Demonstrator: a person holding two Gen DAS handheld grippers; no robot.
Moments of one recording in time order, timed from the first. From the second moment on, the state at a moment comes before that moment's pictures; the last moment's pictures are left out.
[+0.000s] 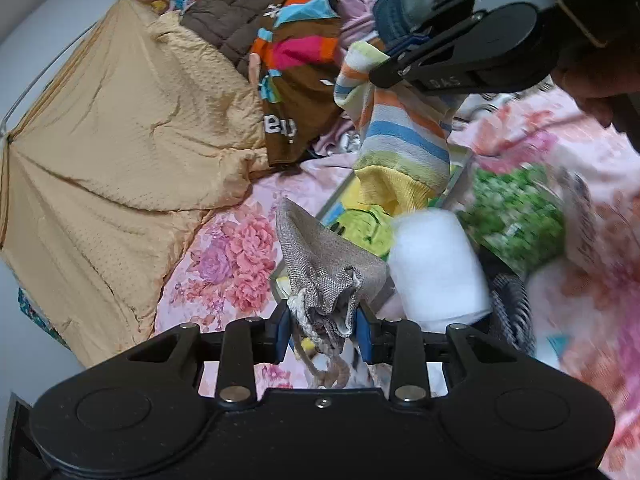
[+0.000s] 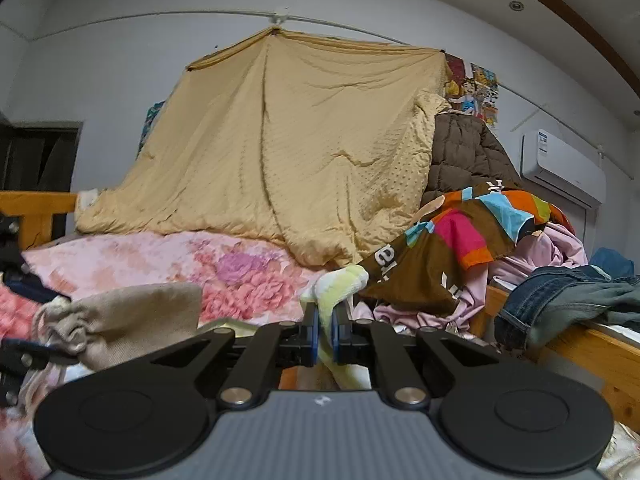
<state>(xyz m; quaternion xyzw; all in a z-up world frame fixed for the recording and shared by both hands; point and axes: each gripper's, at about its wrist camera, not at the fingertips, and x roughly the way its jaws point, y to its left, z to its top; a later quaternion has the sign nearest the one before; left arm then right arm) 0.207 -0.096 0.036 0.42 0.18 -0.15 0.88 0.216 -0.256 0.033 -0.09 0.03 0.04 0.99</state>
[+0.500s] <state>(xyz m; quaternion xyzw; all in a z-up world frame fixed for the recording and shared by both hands) 0.357 -0.129 0.010 0.21 0.23 -0.14 0.94 0.343 -0.307 0.016 0.00 0.11 0.05 0.99</state>
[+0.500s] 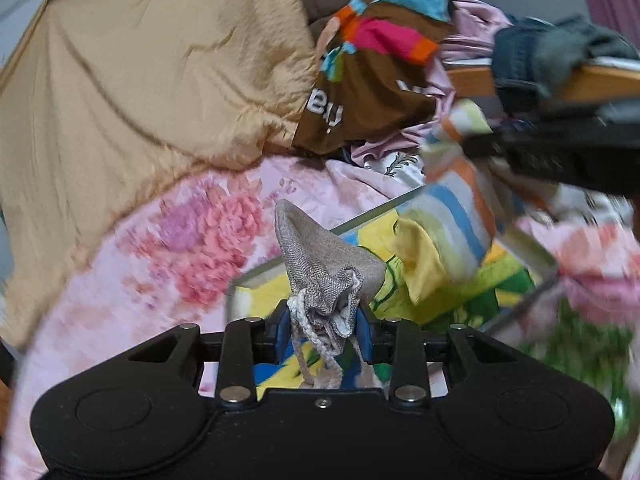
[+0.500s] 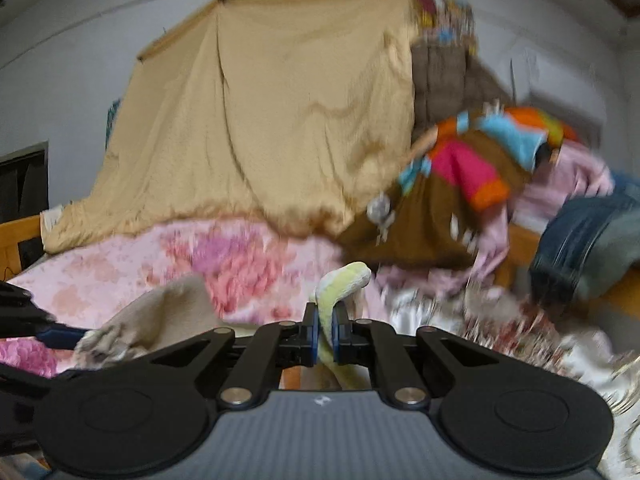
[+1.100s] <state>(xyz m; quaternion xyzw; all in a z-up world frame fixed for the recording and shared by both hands) 0.411 -0.163 -0.043 0.09 0.32 -0.15 0.93 0.400 -0.369 -0.041 0.11 0.30 0.05 0.95</state>
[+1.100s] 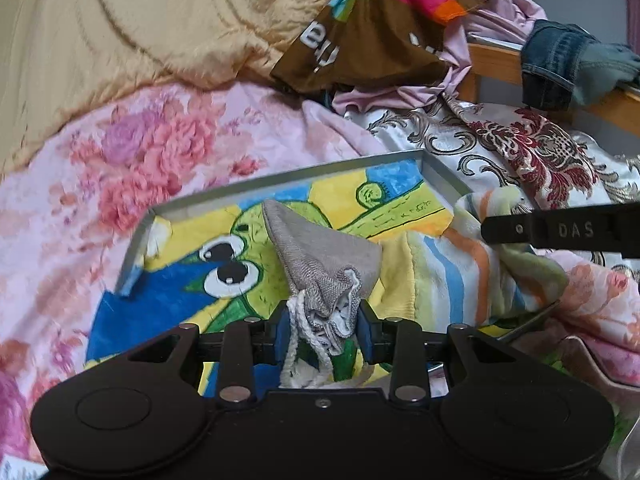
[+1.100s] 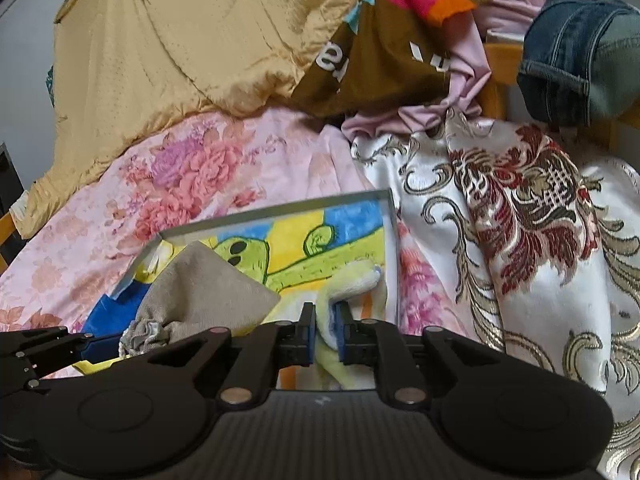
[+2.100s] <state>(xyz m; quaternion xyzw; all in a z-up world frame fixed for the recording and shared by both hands) 0.282 -0.111 0.036 -0.04 0.22 -0.11 0.97 0.269 -0.365 0.020 0.05 0.14 0.03 0.99</state>
